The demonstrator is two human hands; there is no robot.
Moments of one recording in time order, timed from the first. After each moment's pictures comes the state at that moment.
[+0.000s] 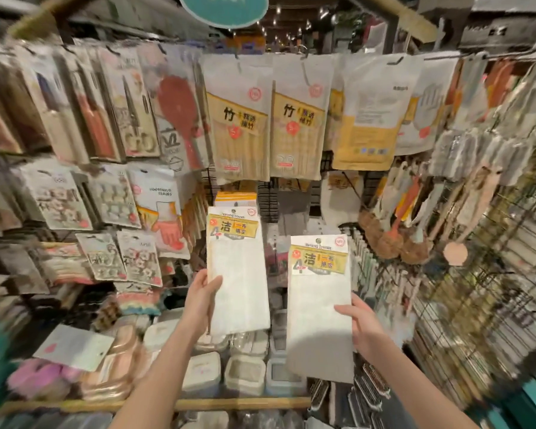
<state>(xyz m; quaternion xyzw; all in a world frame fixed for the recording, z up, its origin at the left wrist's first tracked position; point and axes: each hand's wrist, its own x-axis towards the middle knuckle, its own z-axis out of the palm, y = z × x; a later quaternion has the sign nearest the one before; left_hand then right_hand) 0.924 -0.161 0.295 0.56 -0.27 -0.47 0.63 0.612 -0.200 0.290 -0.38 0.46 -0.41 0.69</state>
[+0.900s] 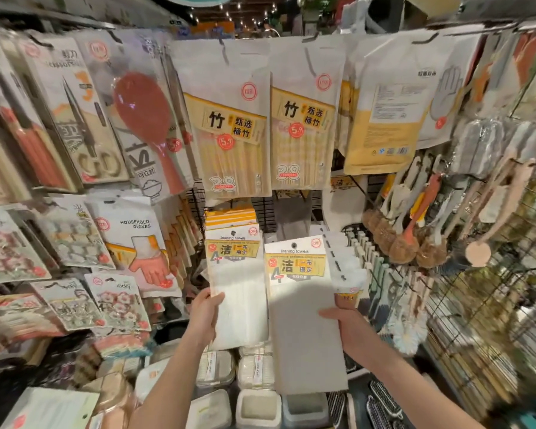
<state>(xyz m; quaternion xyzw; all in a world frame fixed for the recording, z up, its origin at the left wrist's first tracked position) 0.981 -0.281 0.258 0.62 -0.24 -0.52 0.55 0.687 -0.277 0.276 -0.37 0.38 -0.40 0.75</state>
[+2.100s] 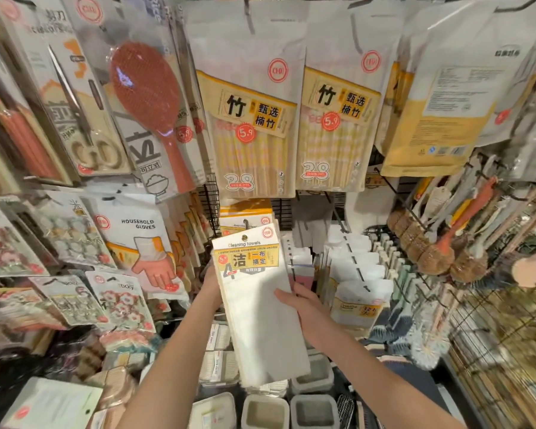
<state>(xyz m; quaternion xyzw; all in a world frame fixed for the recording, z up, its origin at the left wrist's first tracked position) 1.022 -0.385 0.249 0.60 -0.22 -0.56 0.53 0.797 -0.334 0.284 -0.39 0.39 -0.35 0.76</state>
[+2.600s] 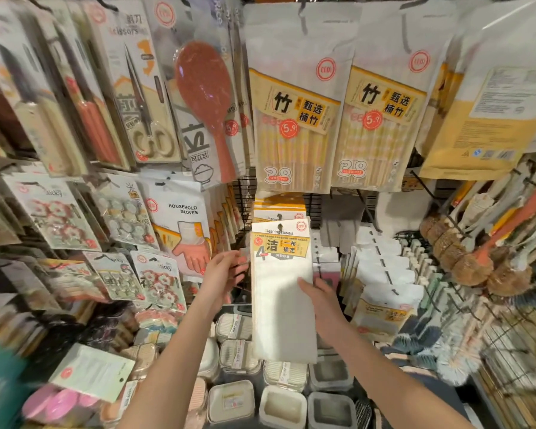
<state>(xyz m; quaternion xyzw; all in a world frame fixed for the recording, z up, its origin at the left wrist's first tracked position) 1.051 -0.322 0.279 0.57 -0.25 -0.50 0.61 0.828 -0.333 0.268 -0.38 0.47 -0.38 0.70</state>
